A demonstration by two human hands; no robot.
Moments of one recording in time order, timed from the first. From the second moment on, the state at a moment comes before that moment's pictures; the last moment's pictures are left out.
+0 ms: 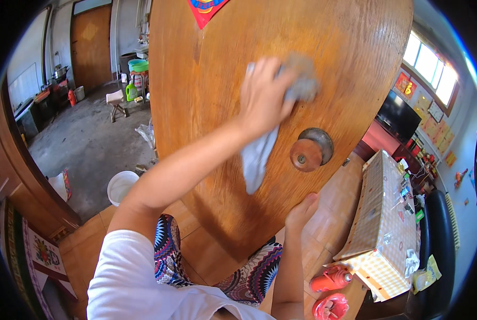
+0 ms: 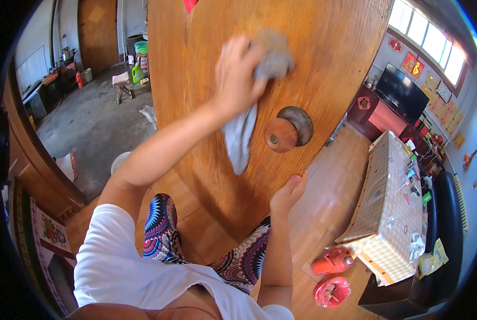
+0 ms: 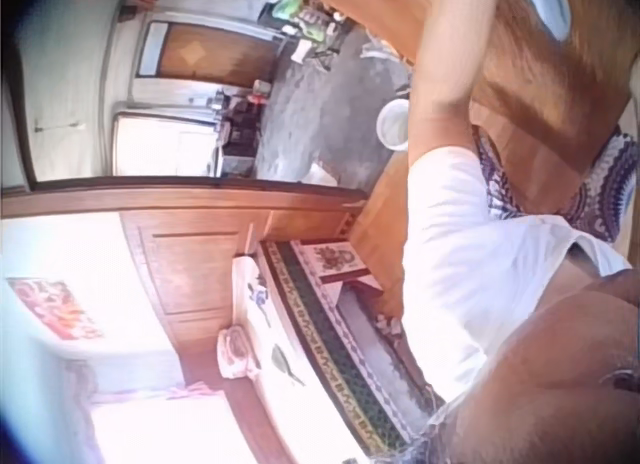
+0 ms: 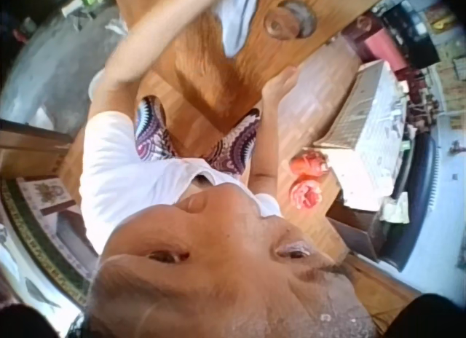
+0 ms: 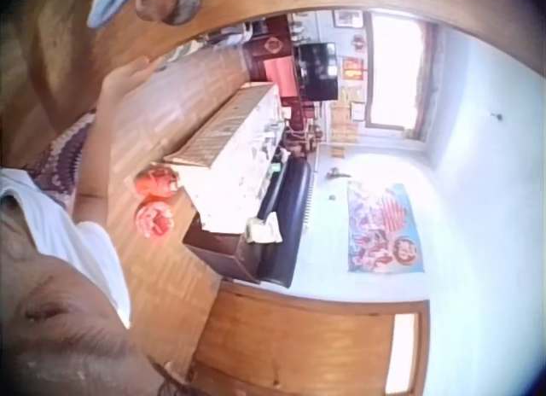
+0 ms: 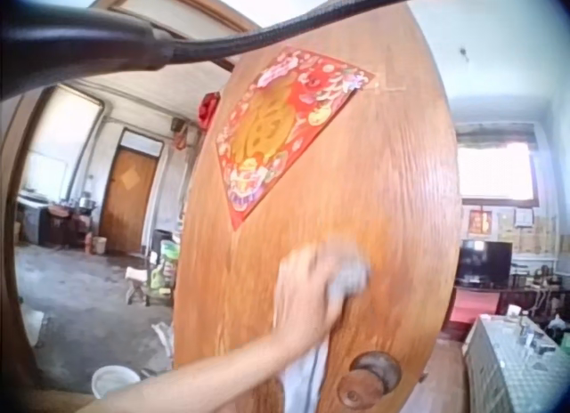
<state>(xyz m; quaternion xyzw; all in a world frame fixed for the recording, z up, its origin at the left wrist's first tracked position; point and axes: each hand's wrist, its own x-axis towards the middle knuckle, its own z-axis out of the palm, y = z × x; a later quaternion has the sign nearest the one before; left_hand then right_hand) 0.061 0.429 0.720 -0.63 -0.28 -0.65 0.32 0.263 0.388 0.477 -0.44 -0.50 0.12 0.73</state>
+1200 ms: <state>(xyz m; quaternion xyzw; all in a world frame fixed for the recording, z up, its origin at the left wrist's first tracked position) 0.058 0.430 0.761 -0.68 -0.23 -0.58 0.39 0.261 0.378 0.488 -0.43 -0.52 0.17 0.72</state>
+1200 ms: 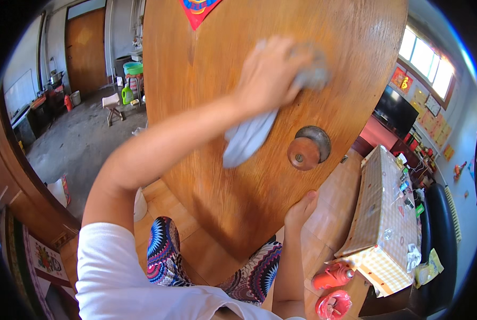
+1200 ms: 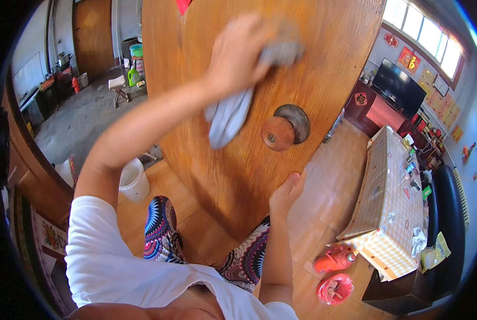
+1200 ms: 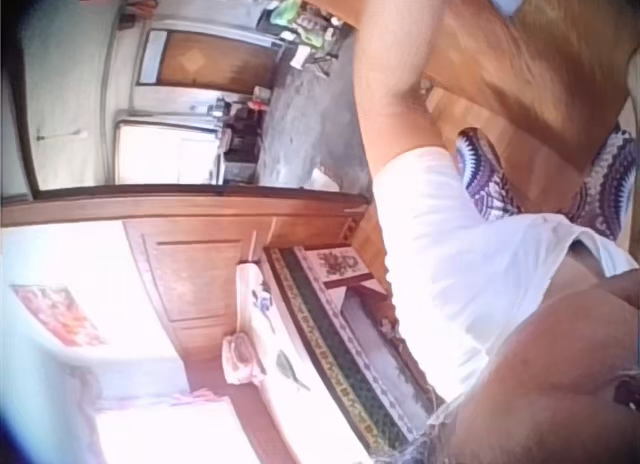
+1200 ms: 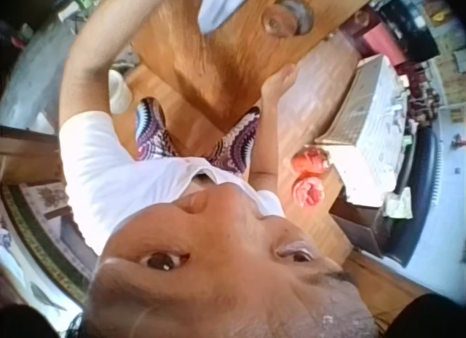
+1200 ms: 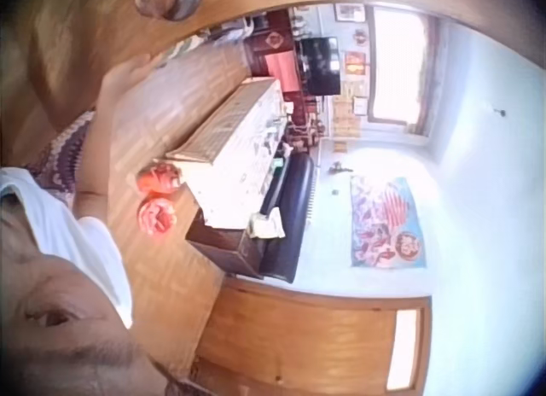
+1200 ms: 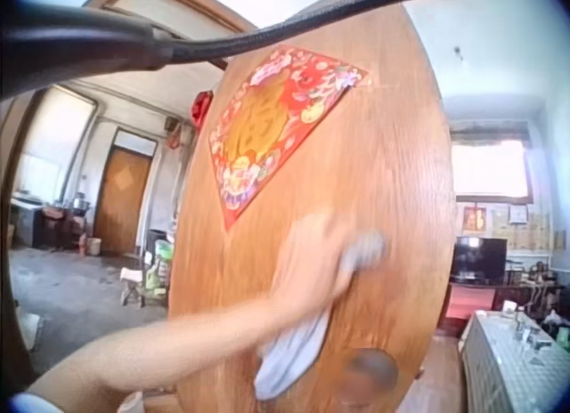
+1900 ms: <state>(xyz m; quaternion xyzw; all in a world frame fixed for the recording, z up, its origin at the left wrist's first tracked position) 0.067 0.424 0.769 -0.72 -0.16 -0.54 0.40 0.251 0.379 0.494 -0.43 -0.51 0.13 0.73</state>
